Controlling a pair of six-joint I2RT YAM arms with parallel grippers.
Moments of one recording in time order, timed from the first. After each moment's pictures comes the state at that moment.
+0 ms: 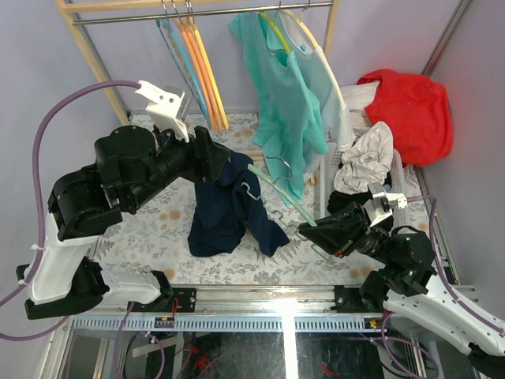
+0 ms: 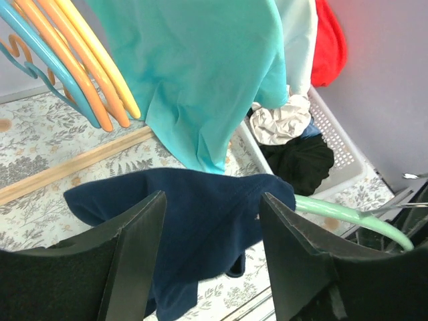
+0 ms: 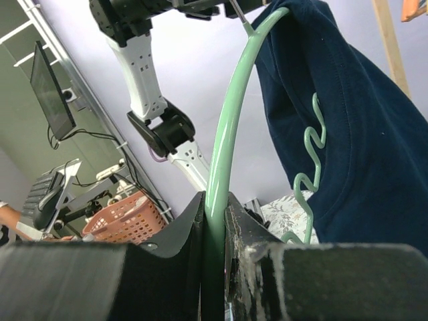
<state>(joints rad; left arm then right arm) -0.99 1.23 2.07 -1.08 -0.40 -0.33 0.91 0.37 0.47 0.40 -0.33 0.72</state>
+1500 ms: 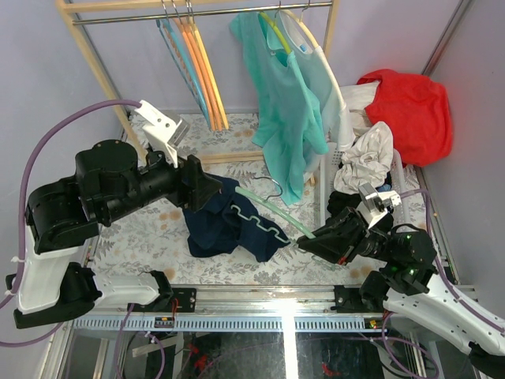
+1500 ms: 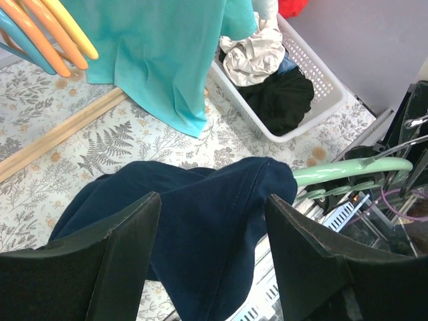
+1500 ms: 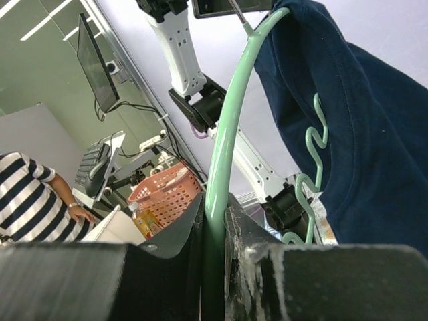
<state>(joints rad) -0.99 1.16 2.05 -1.24 -0.19 -0.27 0.91 0.40 0.50 0.39 -0.50 0.82</state>
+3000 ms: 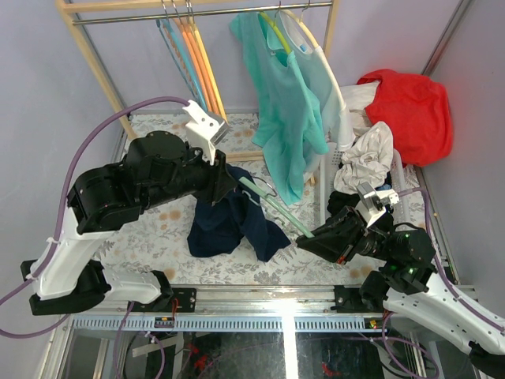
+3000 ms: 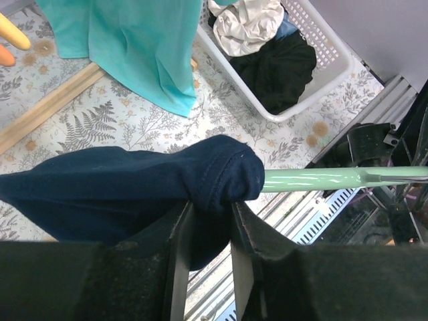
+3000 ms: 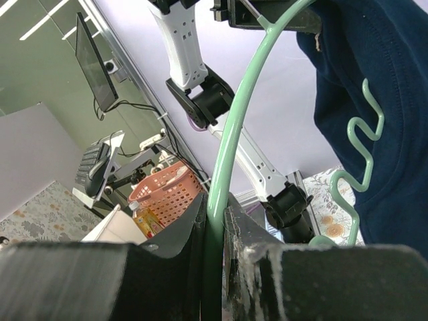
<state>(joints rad) -1.00 1.25 1.99 -1.21 -0.12 -0.28 0.91 0.41 0.51 0.38 -0.51 0.83</state>
